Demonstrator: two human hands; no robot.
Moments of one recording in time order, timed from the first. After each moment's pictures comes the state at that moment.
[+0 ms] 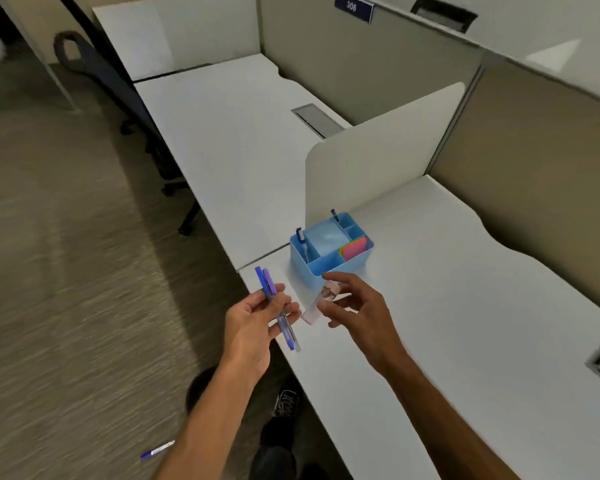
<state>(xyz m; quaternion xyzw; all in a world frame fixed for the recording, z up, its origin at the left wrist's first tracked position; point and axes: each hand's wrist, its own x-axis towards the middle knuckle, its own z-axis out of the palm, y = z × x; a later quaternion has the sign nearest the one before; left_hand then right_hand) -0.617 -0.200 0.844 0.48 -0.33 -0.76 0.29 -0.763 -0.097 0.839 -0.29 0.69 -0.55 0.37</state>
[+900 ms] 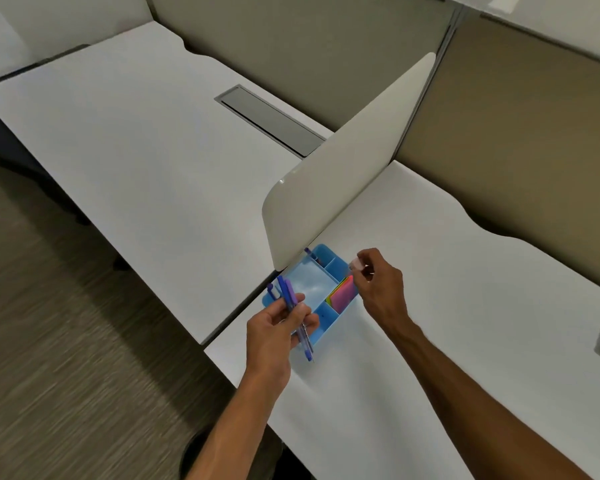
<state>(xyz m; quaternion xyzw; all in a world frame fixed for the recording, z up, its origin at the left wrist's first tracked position) -0.774 -0.338 0.797 0.46 -0.41 -0.78 0.13 -0.958 -0.232 0.720 -0.19 0.88 -0.42 0.11</state>
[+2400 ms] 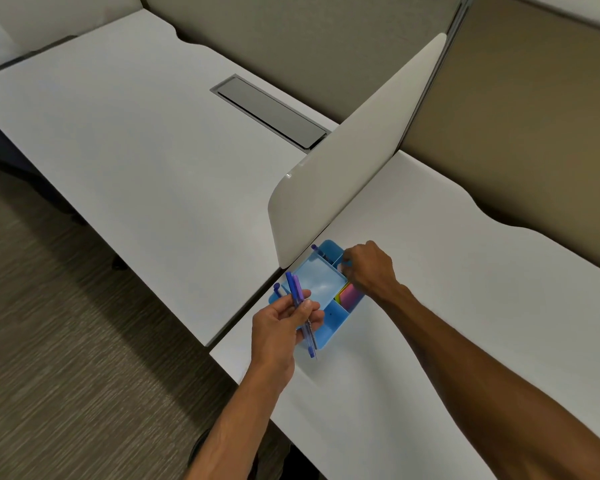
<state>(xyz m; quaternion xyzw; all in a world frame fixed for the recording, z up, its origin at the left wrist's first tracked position) -0.780 -0.358 0.780 0.46 -0.41 -0.78 0.08 -0.990 -0.286 0.702 -0.32 0.93 -0.05 0.15</state>
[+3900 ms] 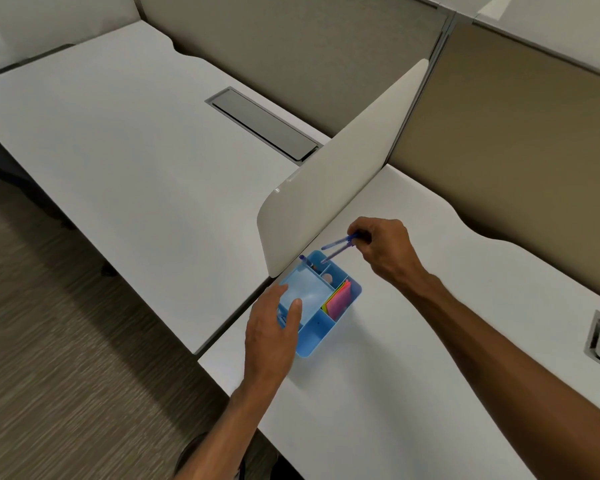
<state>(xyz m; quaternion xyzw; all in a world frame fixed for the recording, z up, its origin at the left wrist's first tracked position) -0.782 -0.355 0.767 0.37 -0.74 -0.54 0.15 -1.019 -0.262 0.798 -0.38 0.88 -0.27 0.06</state>
